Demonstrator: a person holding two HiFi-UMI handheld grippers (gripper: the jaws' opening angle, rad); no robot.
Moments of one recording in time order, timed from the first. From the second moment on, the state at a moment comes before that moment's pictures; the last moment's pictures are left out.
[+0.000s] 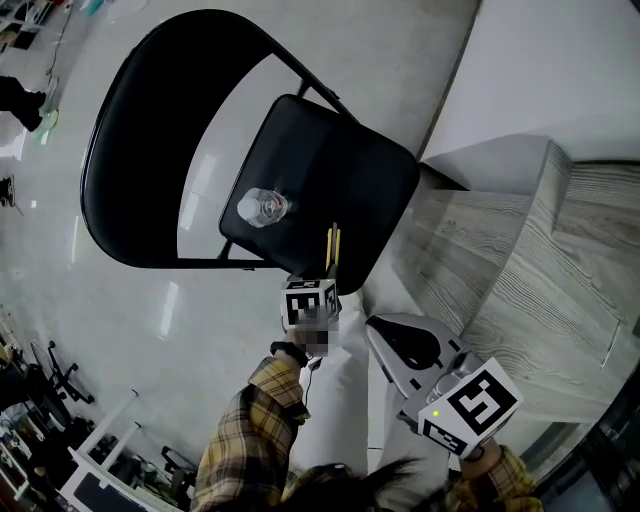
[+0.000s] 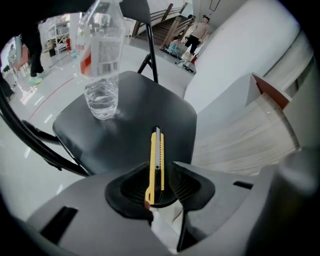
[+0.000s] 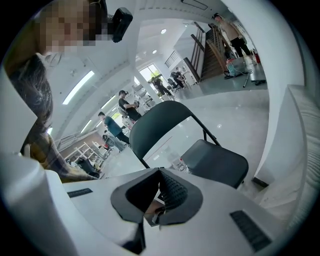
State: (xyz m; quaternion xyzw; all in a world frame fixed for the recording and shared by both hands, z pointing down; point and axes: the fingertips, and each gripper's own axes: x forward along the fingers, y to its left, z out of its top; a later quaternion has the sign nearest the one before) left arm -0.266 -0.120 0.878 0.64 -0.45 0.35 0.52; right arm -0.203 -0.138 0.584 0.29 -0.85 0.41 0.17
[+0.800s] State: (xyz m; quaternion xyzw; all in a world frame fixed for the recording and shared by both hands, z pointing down) left arm -0.184 -0.135 0.605 0.75 -0.49 0.23 0.38; right arm -0.109 -0.065 0.407 0.34 -0.88 0.31 0.11
